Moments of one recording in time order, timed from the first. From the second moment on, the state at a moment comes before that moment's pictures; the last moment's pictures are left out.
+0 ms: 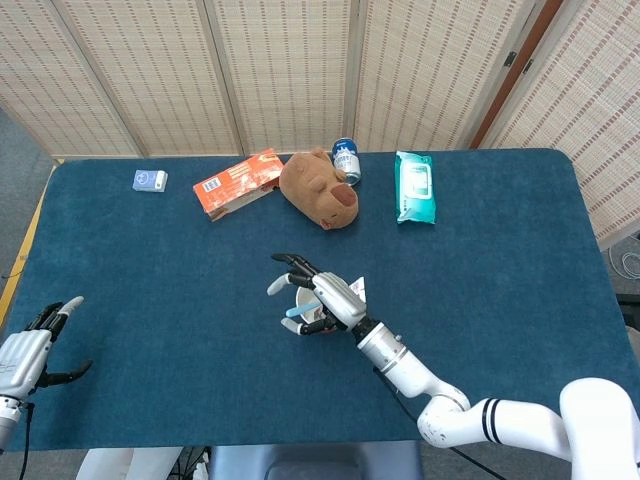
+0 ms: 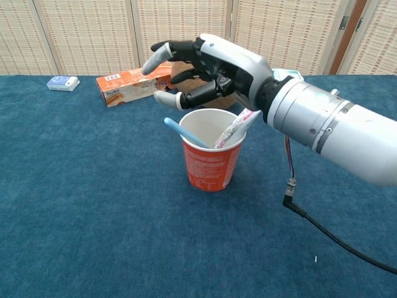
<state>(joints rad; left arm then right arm) -0.20 -1.01 -0.01 -1.61 1.42 1.24 -0.18 0.80 -1.70 0.25 -1.47 -1.45 1.02 0.50</state>
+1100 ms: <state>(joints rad) -0.18 -1.04 -0.01 -1.61 1.47 1.31 -0.13 0.48 -1.24 0.10 -1.99 -1.36 1.40 -0.76</state>
